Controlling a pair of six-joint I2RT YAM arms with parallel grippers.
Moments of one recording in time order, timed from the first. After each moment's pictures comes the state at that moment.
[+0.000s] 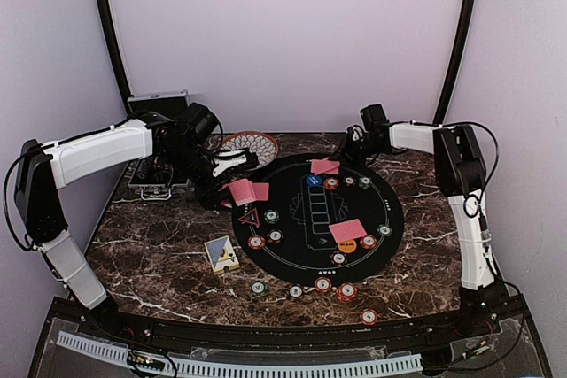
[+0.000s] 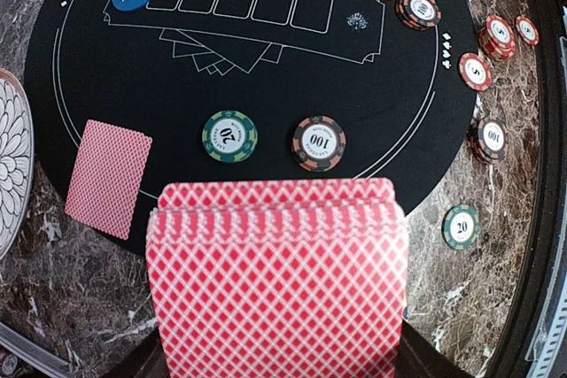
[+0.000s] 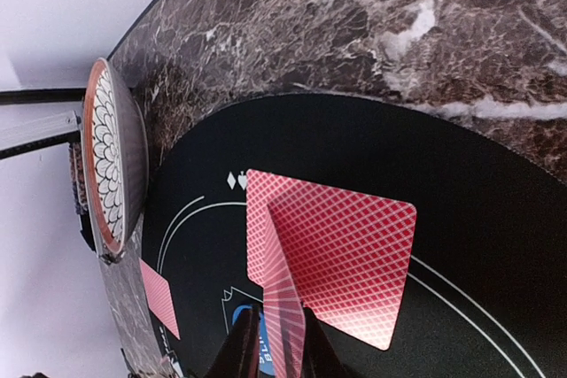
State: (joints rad) left arm -0.59 1.67 1.41 -0.88 0.35 0.63; right arm 0.30 2.40 1.91 -0.39 -0.58 0.70
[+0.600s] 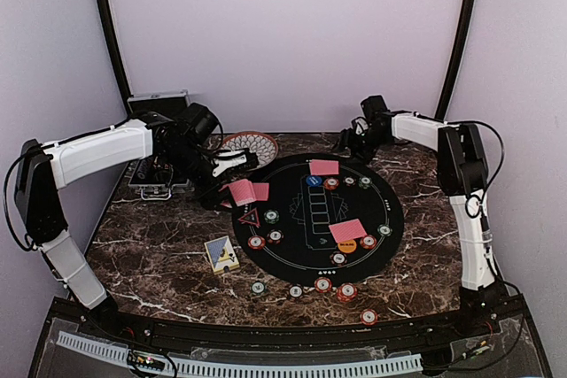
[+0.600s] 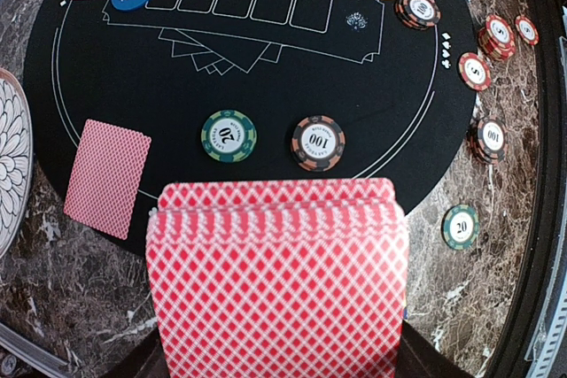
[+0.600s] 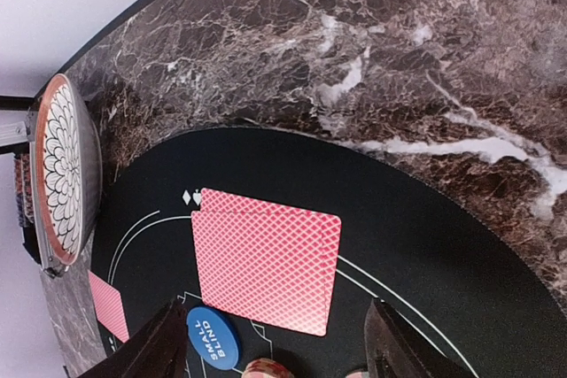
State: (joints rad) left arm -0.59 1.67 1.41 -0.88 0.36 0.63; right arm 0.30 2.38 2.01 -0.57 -0.39 0.55
